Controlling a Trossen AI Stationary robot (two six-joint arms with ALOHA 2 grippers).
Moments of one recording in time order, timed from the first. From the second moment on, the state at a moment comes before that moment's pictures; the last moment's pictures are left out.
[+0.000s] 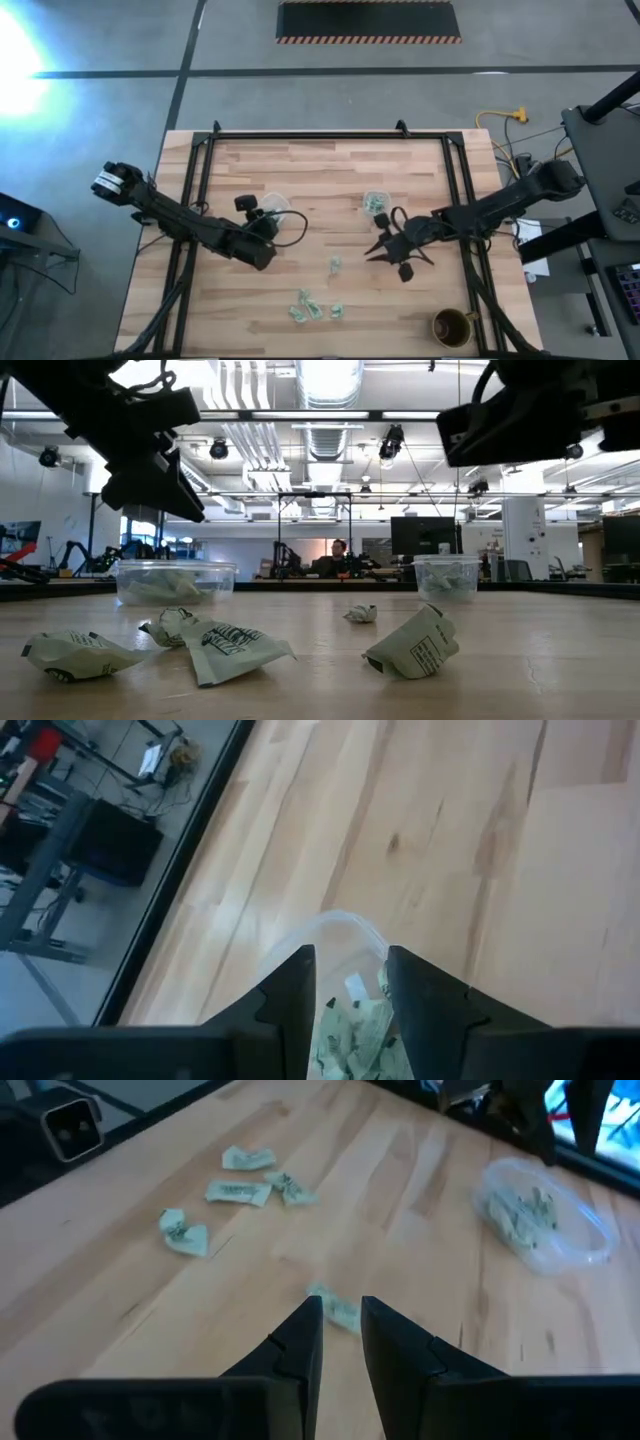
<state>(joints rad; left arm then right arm) -0.40 1.35 0.75 -0.53 -0.89 -0.40 0.29 1.24 0.50 0.24 -0.01 -0.23</state>
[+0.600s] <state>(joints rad) -0.40 1.35 0.74 -0.53 -0.88 -0.40 0.28 1.74 0.70 0.46 -0.05 -0.29</state>
